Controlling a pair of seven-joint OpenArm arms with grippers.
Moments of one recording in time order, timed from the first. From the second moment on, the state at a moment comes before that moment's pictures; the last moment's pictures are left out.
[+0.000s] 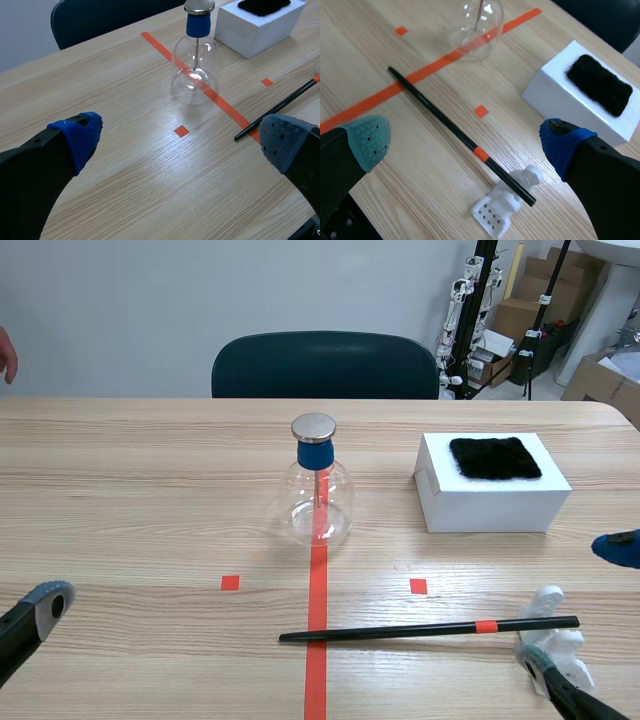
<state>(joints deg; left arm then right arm) 54.4 -28.6 -21.9 112.0 -15.0 -35.5 -21.6 -58.0 36.7 17.5 114.2 2.3 28.9 19.5</state>
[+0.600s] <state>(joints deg) 34.0 -34.5 -8.6 90.9 -9.4 -43.1 -37.5 -40.2 66.8 17.4 114.3 7.5 44.5 -1.3</state>
